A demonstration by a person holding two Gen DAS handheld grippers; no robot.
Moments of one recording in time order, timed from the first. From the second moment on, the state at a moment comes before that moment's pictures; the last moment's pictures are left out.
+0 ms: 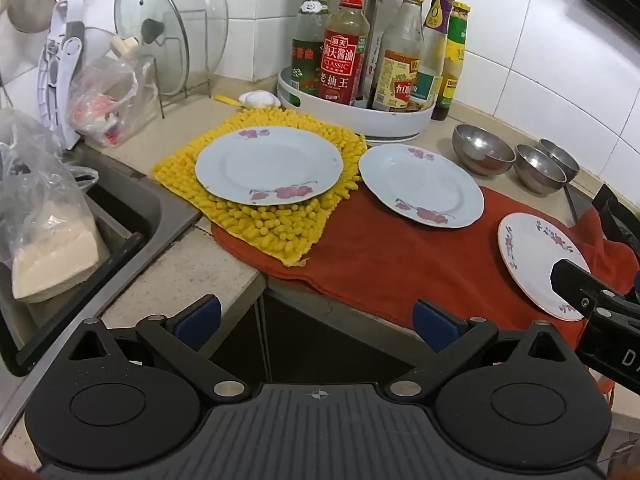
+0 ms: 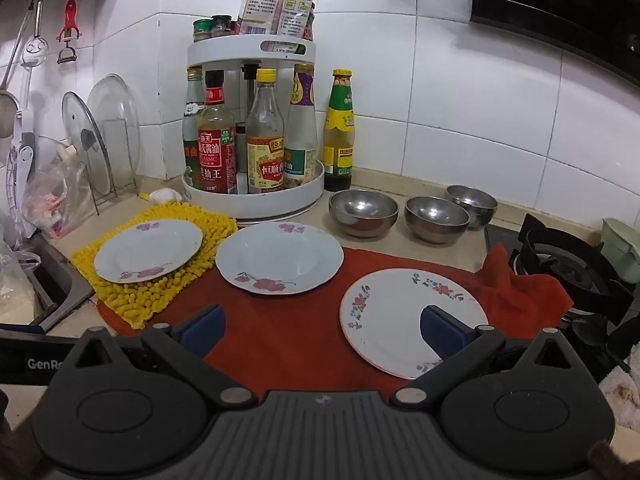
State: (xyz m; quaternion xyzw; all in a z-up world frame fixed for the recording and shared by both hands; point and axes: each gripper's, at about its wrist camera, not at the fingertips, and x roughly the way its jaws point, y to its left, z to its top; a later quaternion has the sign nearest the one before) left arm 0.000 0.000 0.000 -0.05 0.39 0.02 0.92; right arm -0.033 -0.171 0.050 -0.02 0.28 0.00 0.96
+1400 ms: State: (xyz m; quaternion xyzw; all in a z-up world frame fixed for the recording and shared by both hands) left arm 0.010 0.001 -0.008 -0.03 0.40 0.02 0.91; right arm -0.016 -0.163 0.038 -0.03 0.31 0.00 0.95
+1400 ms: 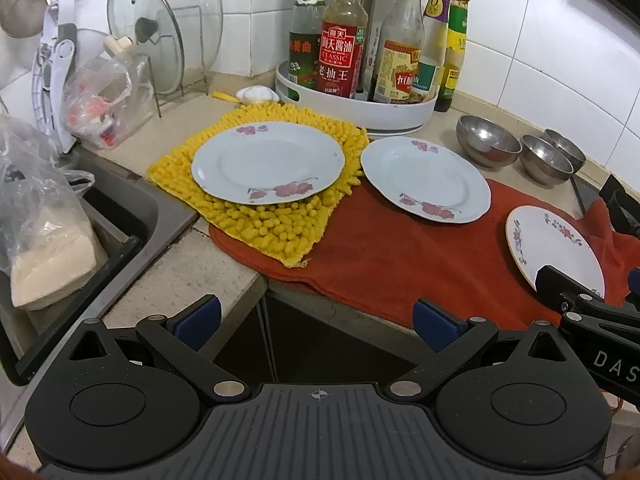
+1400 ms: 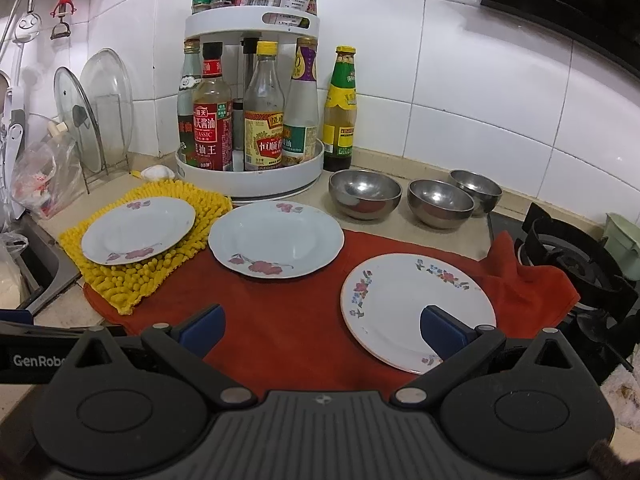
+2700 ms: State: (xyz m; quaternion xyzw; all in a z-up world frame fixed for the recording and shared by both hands) left arm 0.113 -0.053 -0.018 -0.04 0.44 0.07 0.90; right arm 0.105 -0.214 0.019 -0.04 0.34 0.05 0.94
